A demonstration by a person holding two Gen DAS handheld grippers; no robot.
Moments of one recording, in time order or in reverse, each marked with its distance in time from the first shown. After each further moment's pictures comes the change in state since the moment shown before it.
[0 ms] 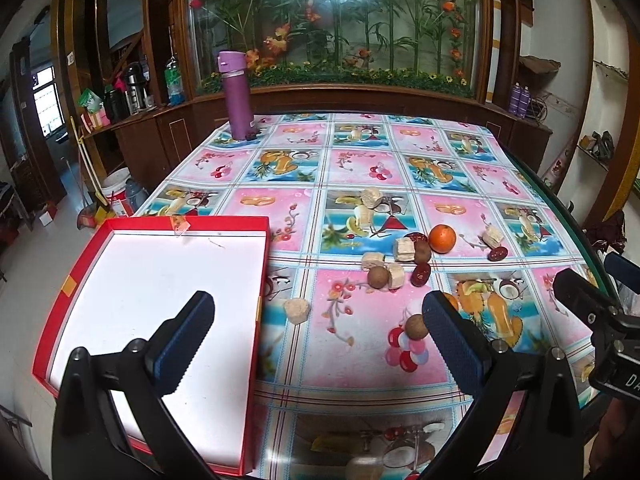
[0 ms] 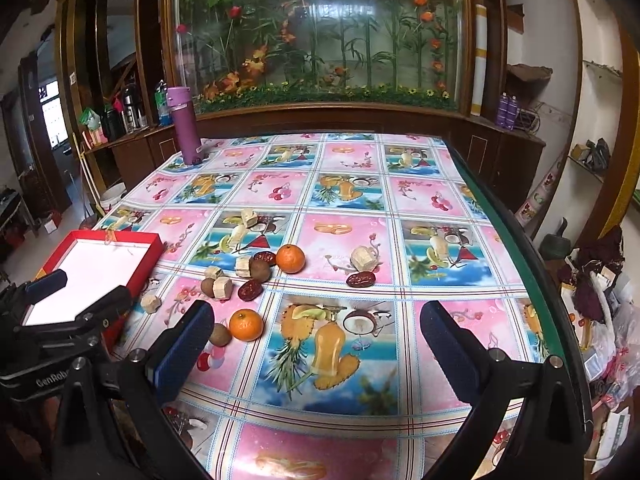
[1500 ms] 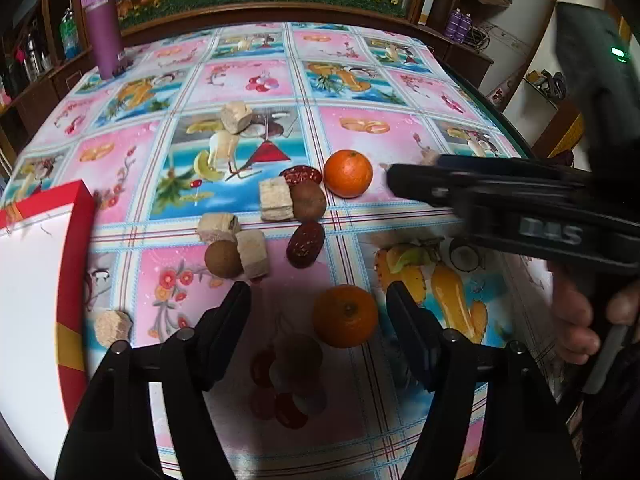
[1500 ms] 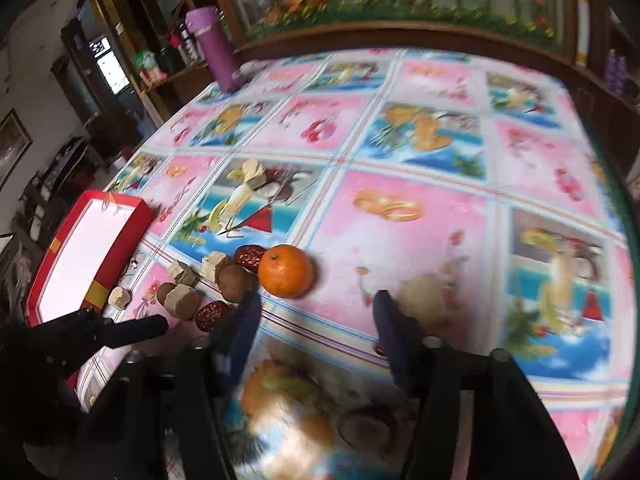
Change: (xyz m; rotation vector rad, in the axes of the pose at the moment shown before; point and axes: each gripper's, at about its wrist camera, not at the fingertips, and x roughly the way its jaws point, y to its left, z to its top) left arm 0.103 -0.075 -0.003 0.112 0.314 -0.277; right arm 0.160 -0.030 0.037 -0.094 0.314 0.370
